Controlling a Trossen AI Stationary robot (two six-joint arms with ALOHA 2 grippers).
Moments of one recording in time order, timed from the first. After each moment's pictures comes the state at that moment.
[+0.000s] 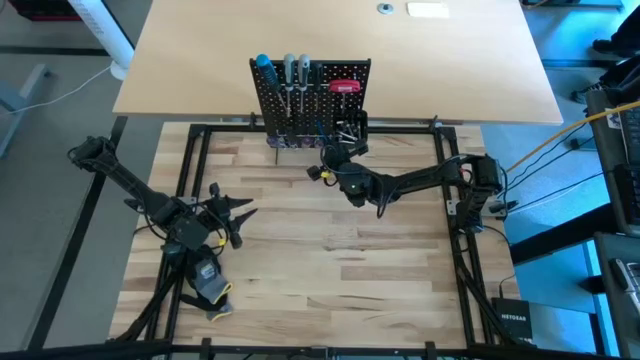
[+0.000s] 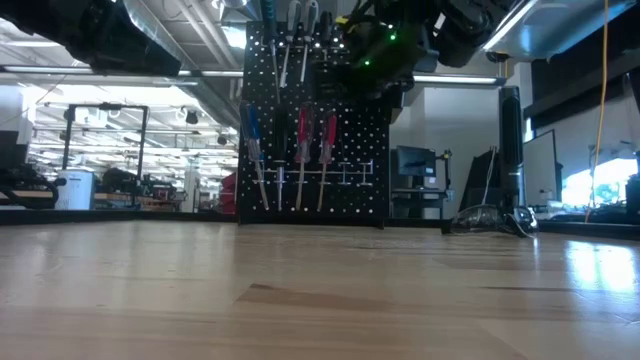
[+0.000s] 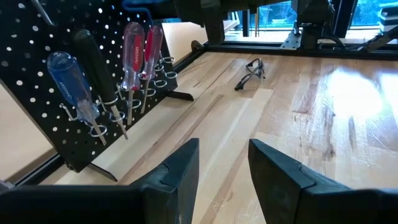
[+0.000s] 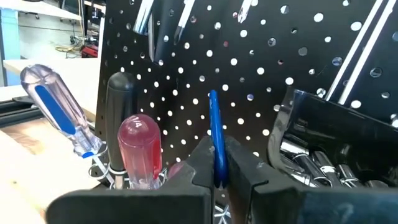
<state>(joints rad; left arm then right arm) -0.61 0.82 0.43 -0.14 -1.10 -0.37 -0.07 1.82 1.07 0.67 1.04 -0.16</state>
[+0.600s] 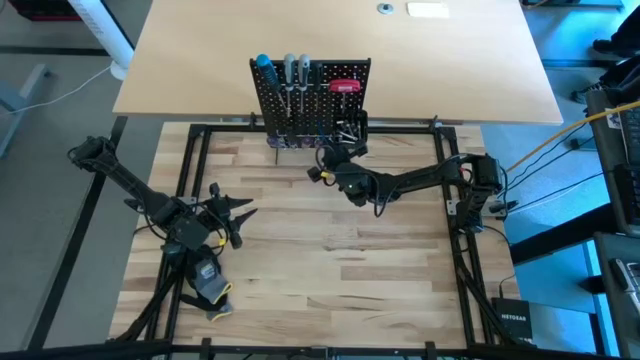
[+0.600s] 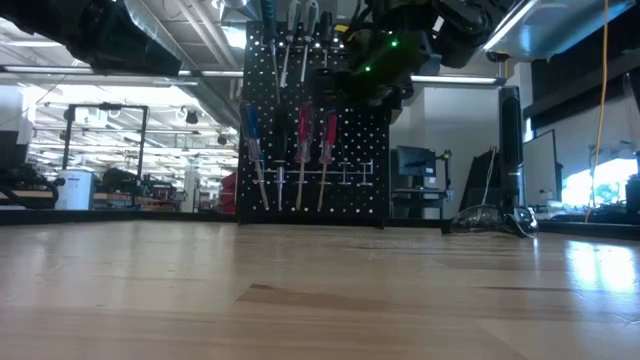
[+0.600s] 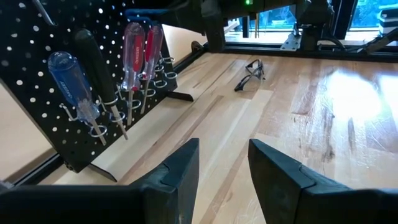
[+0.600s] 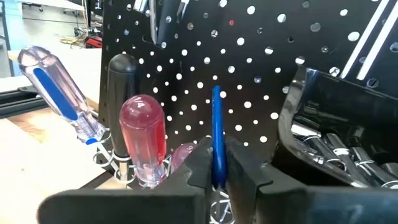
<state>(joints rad) -0.61 0.82 0.43 -0.13 -1.10 -0.37 -0.09 1.82 1.07 0.58 1.01 -0.07</state>
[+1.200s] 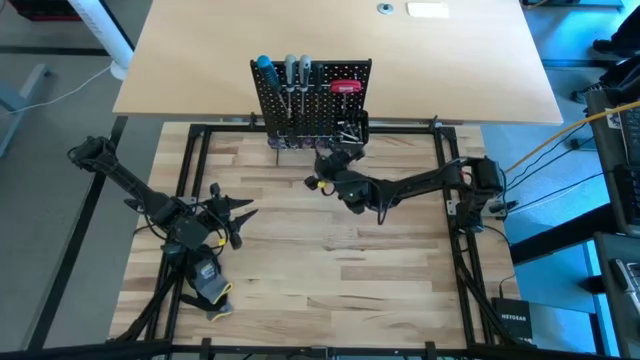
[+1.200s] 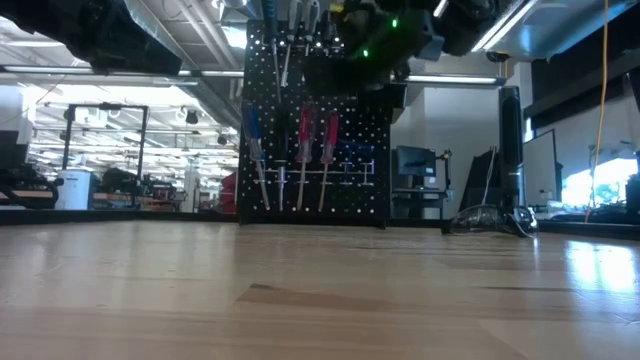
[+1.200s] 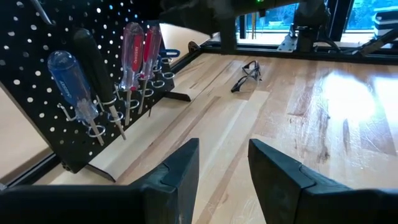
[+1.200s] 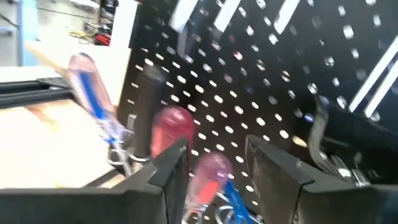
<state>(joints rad) -0.61 0.82 0.43 -0.12 -1.08 -0.37 -0.02 1.82 1.09 0.61 1.04 -0.20</state>
